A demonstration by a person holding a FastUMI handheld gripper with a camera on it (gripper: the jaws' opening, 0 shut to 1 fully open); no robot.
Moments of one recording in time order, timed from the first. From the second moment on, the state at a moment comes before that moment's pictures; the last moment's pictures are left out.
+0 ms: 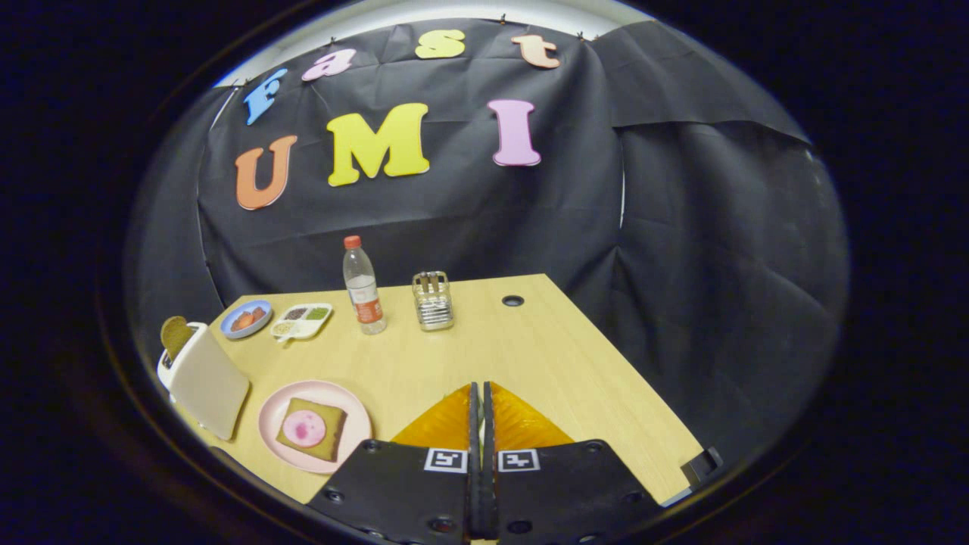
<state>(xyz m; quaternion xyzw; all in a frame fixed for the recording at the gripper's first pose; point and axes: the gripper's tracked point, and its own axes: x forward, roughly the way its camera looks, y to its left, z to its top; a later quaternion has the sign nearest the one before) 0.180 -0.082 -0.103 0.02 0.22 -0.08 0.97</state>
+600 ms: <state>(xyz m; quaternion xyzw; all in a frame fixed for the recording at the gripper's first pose) 0.188 0.081 -0.087 -0.01 0.20 0.03 0.98</state>
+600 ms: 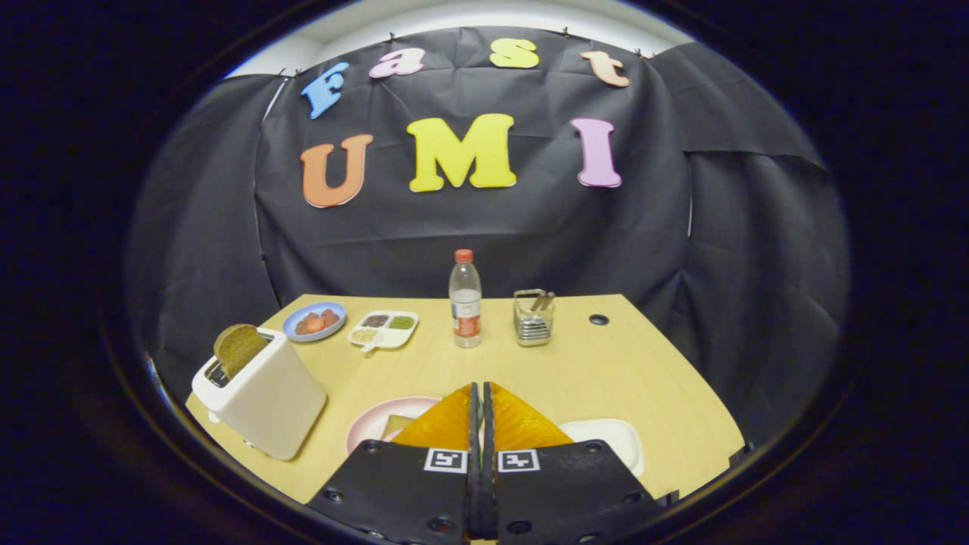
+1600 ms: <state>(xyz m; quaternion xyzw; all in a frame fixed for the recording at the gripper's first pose) 0.234 0.130 -0.200 0.02 0.27 0.06 0.96</state>
